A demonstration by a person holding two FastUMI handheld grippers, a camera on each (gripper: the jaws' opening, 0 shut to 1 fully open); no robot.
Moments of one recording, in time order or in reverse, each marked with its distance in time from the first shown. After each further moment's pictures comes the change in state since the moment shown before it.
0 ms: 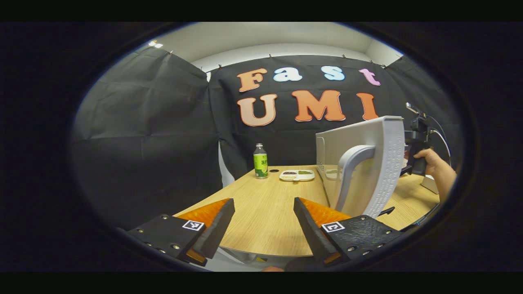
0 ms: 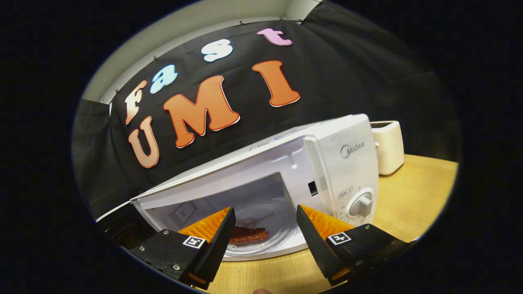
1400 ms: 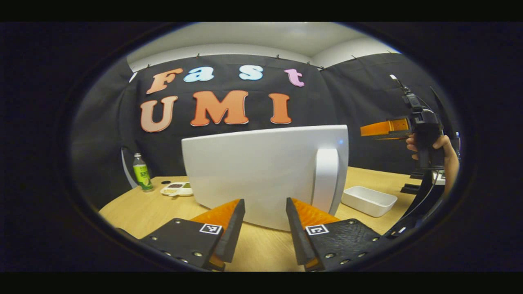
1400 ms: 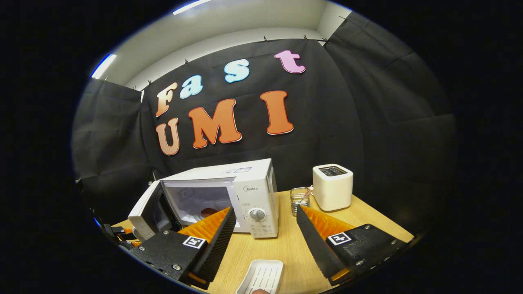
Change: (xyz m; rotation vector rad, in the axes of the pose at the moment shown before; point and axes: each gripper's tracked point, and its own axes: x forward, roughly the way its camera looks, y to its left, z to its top) left arm 0.039 -0.325 0.023 0.014 -0.037 -0.582; right arm -0.154 -0.139 0.094 -0.227 -0.034 0.093
